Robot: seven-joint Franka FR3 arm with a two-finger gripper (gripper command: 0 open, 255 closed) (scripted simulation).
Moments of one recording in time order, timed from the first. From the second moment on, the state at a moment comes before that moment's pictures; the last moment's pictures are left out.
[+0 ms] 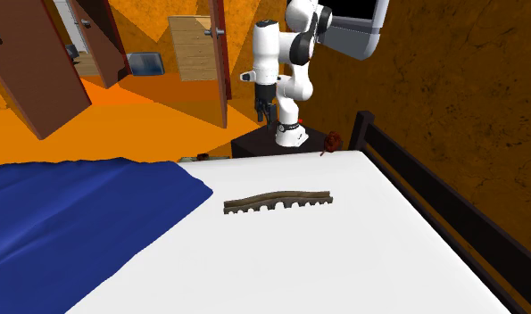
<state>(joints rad) 0.06 -0.42 0.37 -2.38 0.18 2.04 0.71</state>
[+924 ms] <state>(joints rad) 0.09 0.16 0.57 -2.01 -0.13 2.19 1.26</state>
